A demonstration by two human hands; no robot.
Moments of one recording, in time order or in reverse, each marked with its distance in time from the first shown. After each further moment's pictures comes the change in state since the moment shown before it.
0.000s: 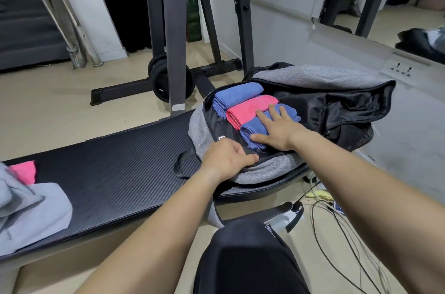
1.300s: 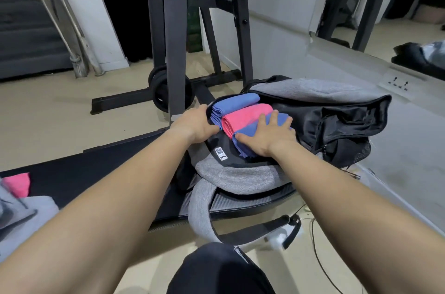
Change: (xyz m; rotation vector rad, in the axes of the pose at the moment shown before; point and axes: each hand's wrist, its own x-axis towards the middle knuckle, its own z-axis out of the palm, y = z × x) left_hand 0.078 0.006 -0.091 0.415 0.085 0.047; right_hand 0.004 -0.035 -0.015 0.095 0.106 0.255
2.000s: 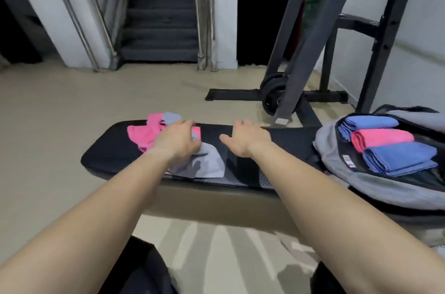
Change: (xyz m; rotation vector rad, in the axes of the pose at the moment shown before) left_hand -0.279 -0.264 -0.123 0.108 0.214 -0.431; right_hand -0.180 -0.325 0.025 -0.055 -0.015 -0.680
